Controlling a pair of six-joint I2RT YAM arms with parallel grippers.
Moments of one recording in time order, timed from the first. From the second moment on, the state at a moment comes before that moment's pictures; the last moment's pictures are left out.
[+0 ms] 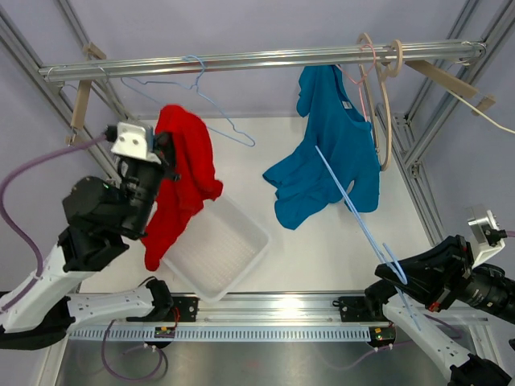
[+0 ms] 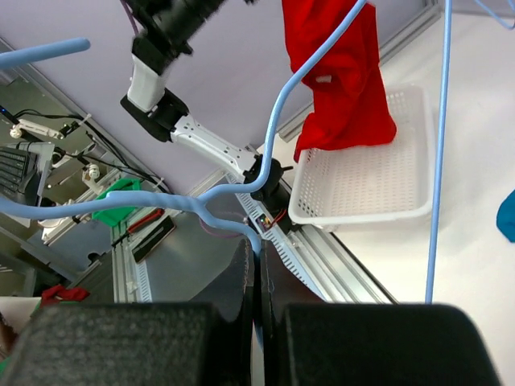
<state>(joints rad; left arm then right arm) -1.06 0.77 1.24 -0.20 -0.81 0.27 0.48 0.53 1.66 -1.13 -0.63 0.50</state>
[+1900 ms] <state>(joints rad) -1.06 0.22 0.74 -0.74 -0.86 -0.71 0.49 1.43 1.60 -0.28 -0.37 0.75</state>
